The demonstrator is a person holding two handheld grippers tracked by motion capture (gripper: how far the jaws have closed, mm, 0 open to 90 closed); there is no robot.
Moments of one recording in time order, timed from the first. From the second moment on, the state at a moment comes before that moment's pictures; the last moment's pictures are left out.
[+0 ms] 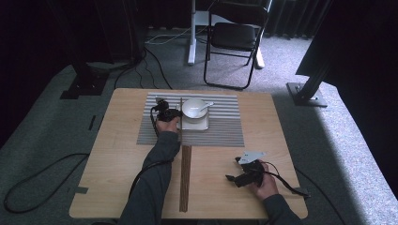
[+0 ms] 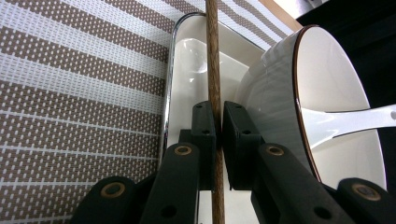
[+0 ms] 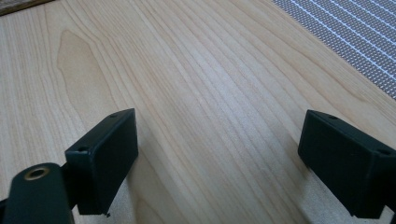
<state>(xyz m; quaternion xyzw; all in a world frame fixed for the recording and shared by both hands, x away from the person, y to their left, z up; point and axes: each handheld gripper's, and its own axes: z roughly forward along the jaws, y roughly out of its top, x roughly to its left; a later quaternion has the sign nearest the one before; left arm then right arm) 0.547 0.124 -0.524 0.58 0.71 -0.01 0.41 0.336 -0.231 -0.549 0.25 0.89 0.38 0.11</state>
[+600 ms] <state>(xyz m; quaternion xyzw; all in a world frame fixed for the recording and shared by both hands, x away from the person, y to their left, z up) 0.548 0.128 -0.525 0.58 0.70 -0.03 0.41 0.336 -0.231 -0.549 0.25 0.89 0.38 0.11</state>
